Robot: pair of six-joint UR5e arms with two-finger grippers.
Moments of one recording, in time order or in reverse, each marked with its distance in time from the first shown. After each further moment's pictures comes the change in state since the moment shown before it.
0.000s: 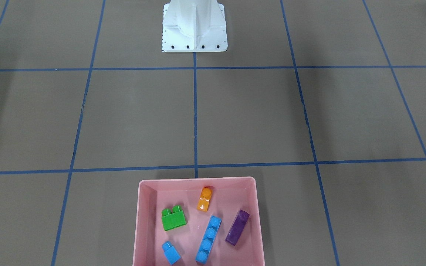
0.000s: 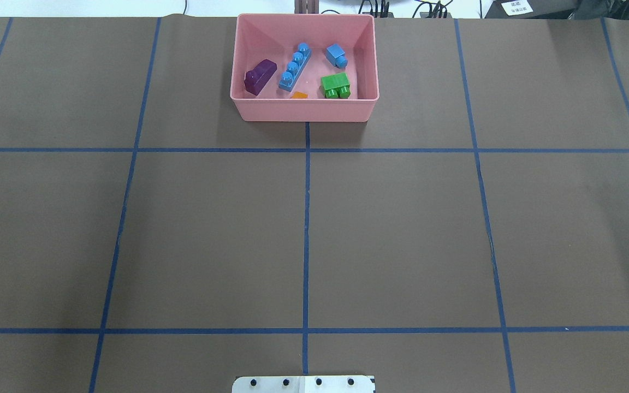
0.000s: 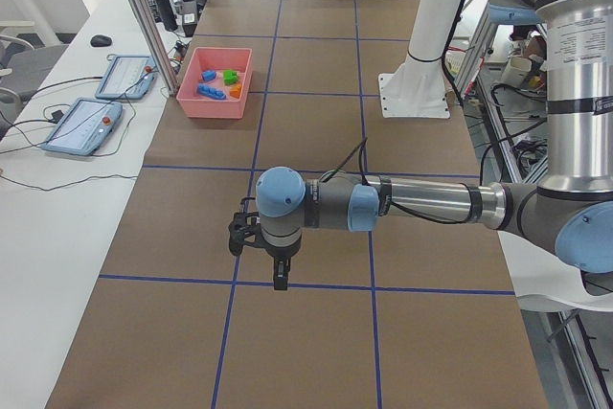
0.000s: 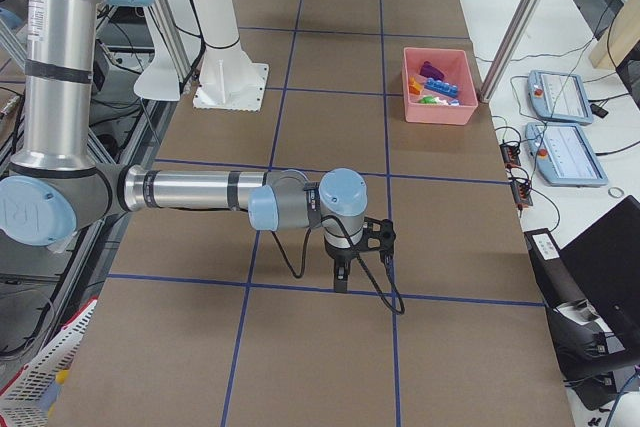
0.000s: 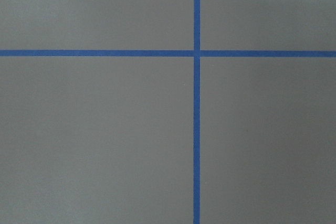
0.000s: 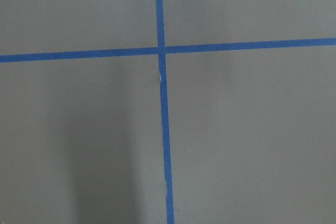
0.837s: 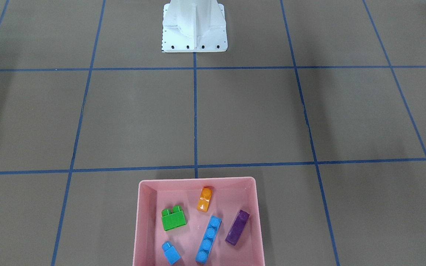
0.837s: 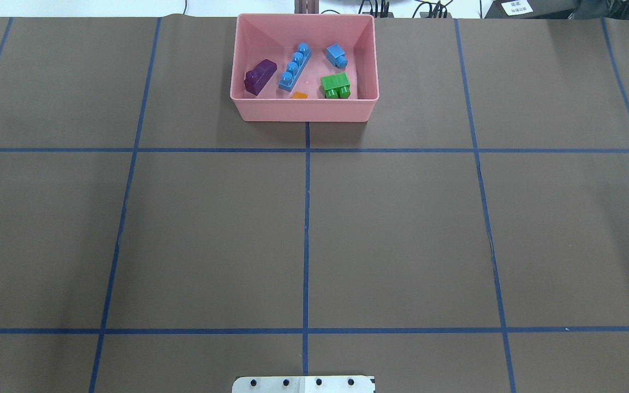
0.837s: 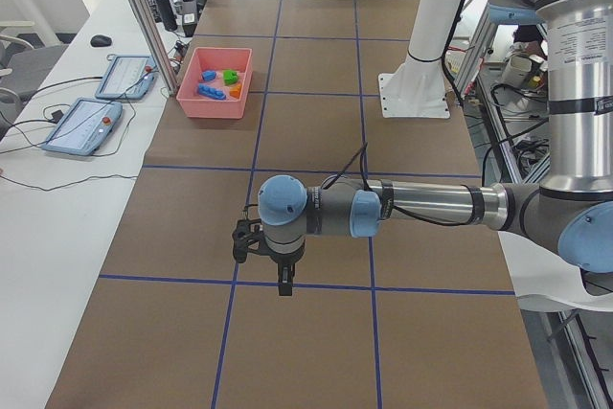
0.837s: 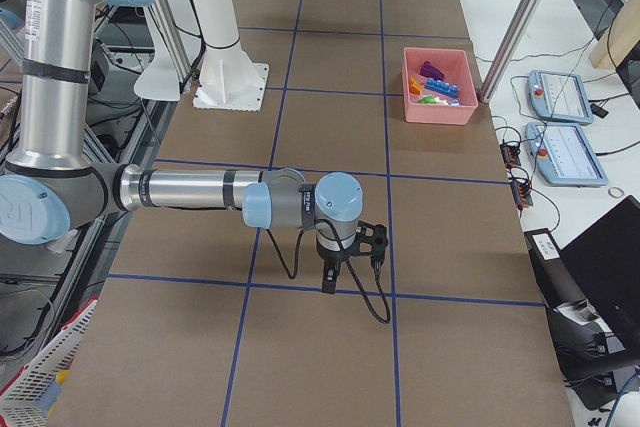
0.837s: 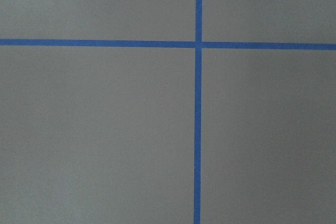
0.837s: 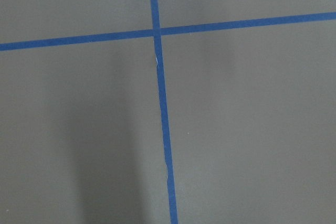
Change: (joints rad) left arm 0.005 0.007 0.017 0.002 0.000 0.000; right arm 0.004 -0.022 0.010 -0.020 0.026 0.001
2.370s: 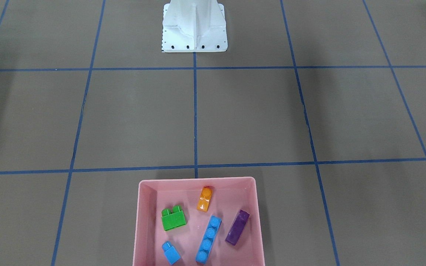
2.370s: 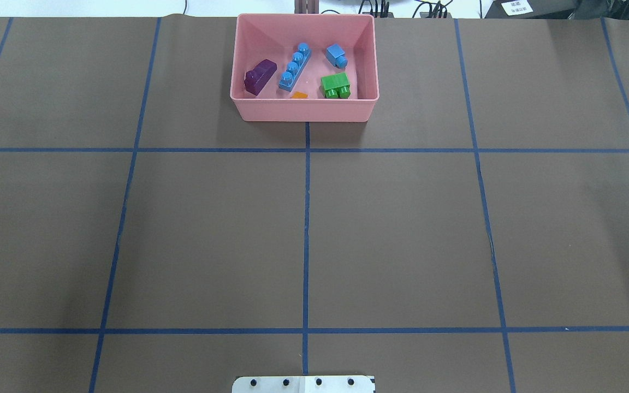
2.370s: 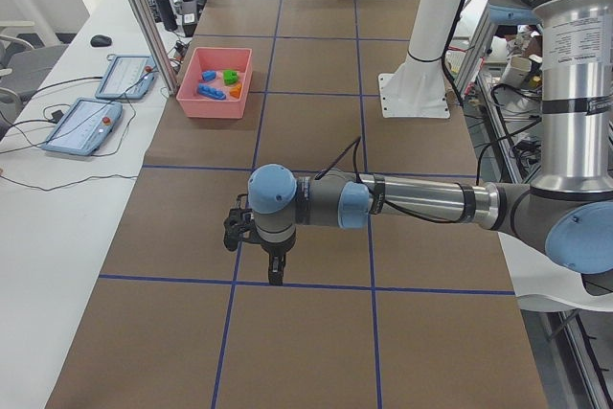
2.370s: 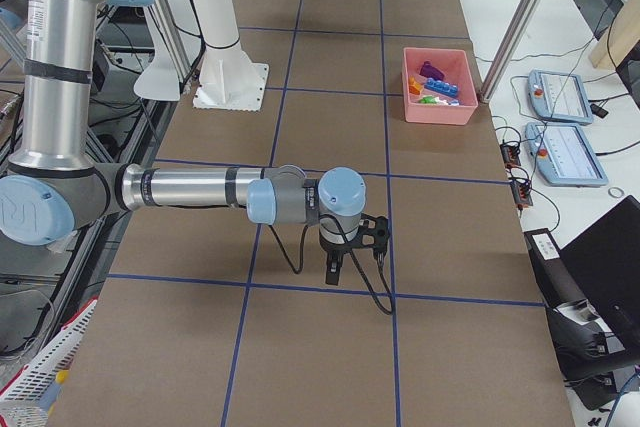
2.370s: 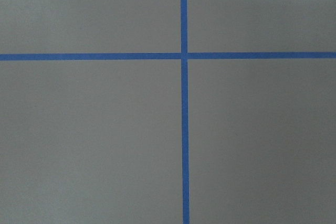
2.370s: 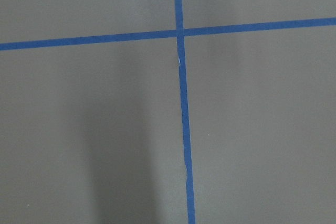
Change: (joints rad) left arm 0.019 -0.034 -0.003 0.006 -0.007 -0.005; right arm -0.018 0.006 0.009 0.000 0.023 0.000
